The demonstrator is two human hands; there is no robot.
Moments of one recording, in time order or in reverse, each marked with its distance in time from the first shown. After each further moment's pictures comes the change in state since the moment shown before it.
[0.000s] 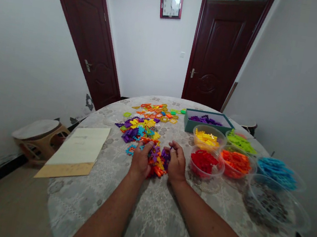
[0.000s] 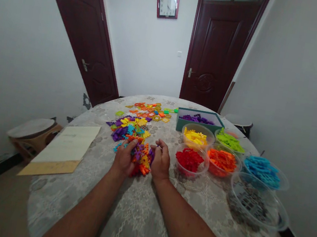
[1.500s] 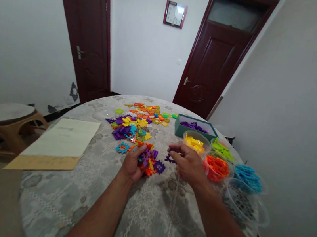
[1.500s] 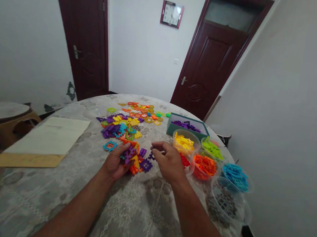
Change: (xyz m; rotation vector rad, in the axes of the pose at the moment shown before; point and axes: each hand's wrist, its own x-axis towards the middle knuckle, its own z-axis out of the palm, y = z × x) left_hand -0.021 0.012 0.000 -0.257 -0.041 -0.301; right_hand 0.004 -0.139 -0.041 -0.530 -0.357 -0.089
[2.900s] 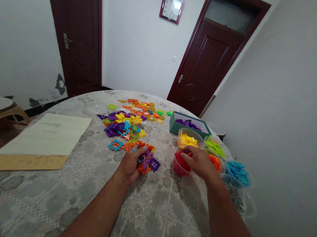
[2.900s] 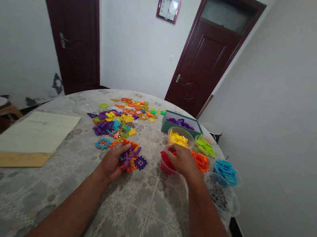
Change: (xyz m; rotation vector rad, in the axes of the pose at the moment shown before) left_hand 0.010 -0.017 -0.011 0.135 -0.098 0.021; right_hand 0.014 0.022 -0.074 -0.825 -0.142 0.004
